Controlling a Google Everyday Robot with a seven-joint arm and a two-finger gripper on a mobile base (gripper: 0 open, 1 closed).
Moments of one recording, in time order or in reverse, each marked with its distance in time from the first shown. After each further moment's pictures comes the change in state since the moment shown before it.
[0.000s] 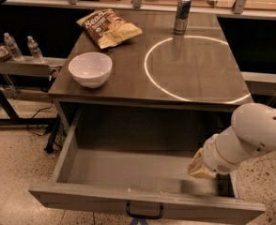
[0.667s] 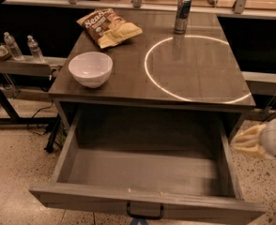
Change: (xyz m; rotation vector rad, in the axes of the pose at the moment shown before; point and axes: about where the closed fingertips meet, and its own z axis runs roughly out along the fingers) arm 0.060 -0.048 -0.125 0.303 -0.205 0.057
